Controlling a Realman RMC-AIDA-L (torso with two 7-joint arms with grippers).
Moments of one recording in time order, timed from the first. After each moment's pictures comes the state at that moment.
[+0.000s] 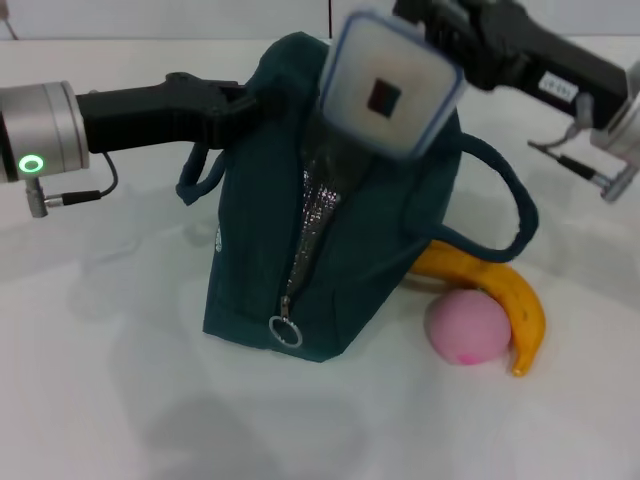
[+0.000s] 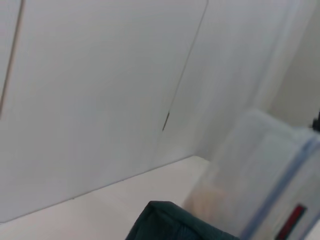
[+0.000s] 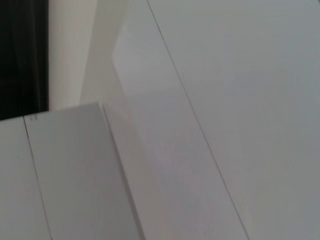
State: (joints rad) left arm -0.52 -2.08 0.87 0.87 1.79 1.45 -1.73; right arm 0.63 2.01 -1.48 -0.46 -0.72 -1.44 1.22
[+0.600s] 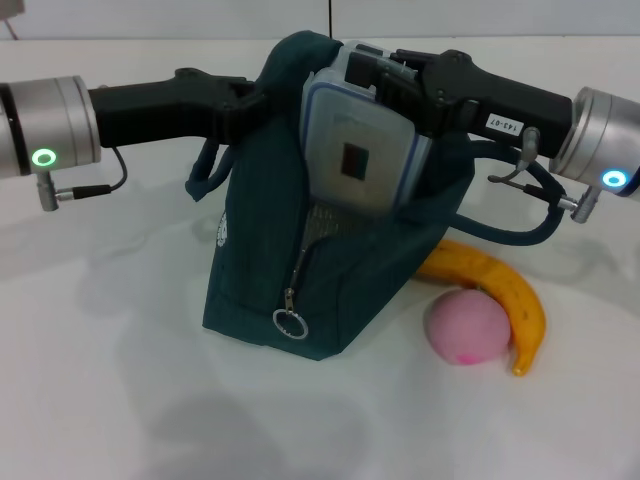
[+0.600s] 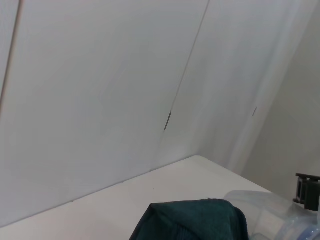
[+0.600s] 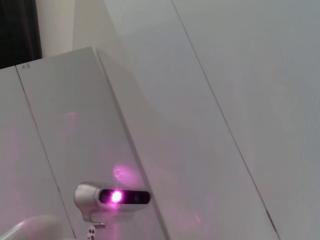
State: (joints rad) left arm -0.54 -2.08 0.88 0.85 1.79 1.43 -1.72; right arm 0.67 2.02 -1.54 -0.45 -0.81 -1.34 1.27
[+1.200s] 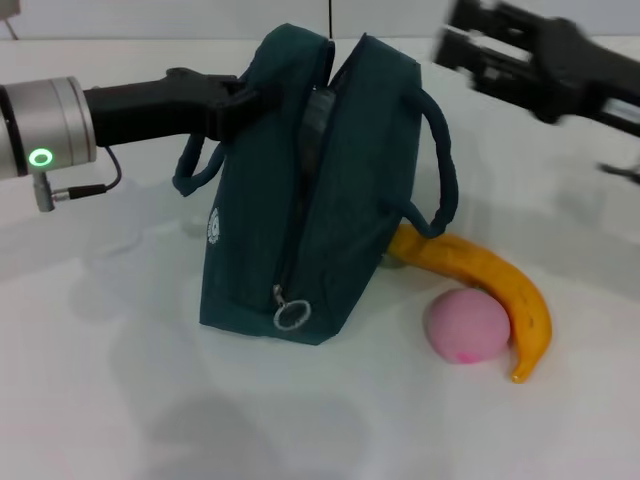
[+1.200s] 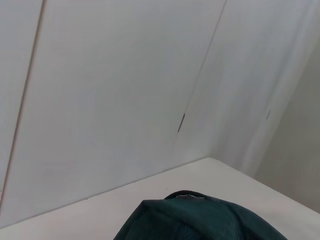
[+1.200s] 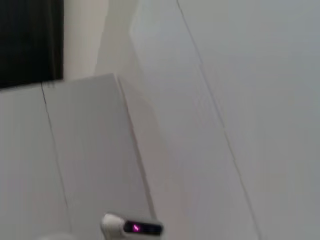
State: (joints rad) left arm -0.54 -2.08 0.87 0.84 1.78 1.40 -1.72; right arm 0.51 1.94 -1.47 -0.64 -0.84 -1.46 1.31
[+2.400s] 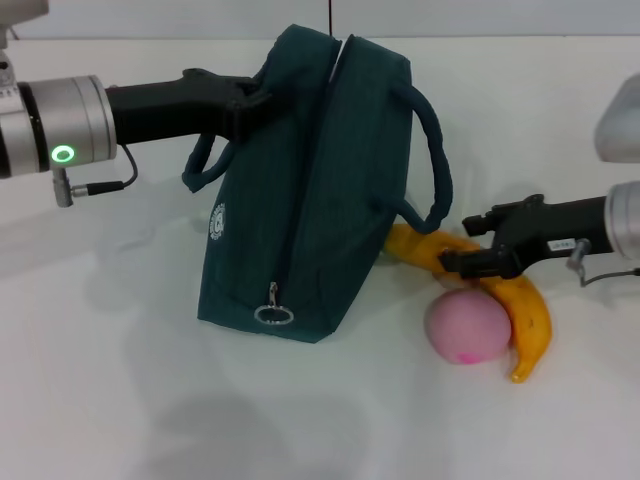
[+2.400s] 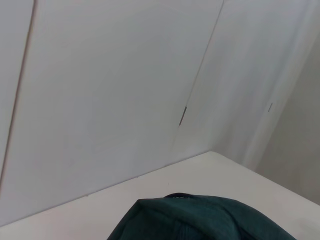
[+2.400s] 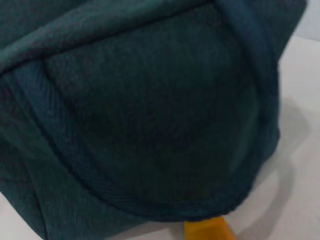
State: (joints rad) left arm -0.58 -2.08 0.88 0.79 1.80 1.36 -1.70; right arm 0.49 2.01 -1.41 -0.96 -1.94 -1.11 1.91
